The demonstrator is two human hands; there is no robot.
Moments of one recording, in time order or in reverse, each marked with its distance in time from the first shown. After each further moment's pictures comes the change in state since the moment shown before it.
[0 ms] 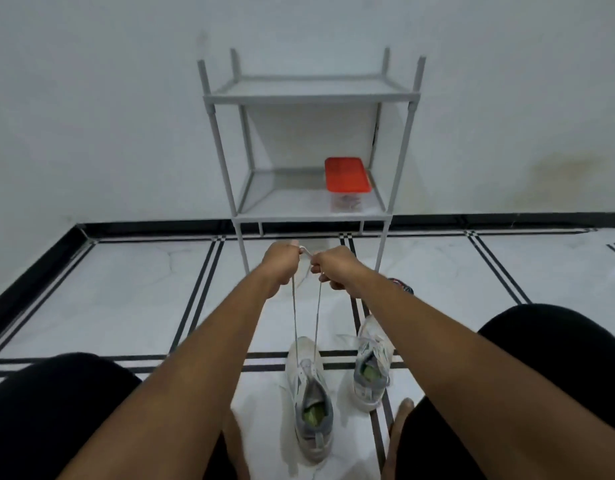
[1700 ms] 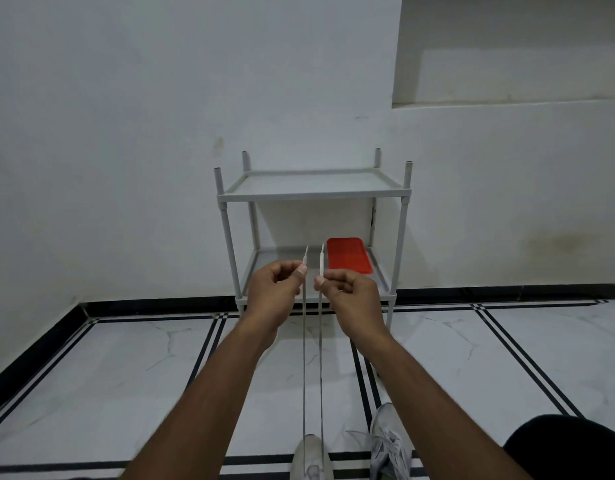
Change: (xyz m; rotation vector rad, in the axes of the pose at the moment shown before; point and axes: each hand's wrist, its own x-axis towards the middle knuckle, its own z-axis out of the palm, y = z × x) left_hand -0.055 0.100 -0.047 -0.338 0.107 0.459; right_hand -0.030 -0.077 -0.027 0.349 0.190 -0.640
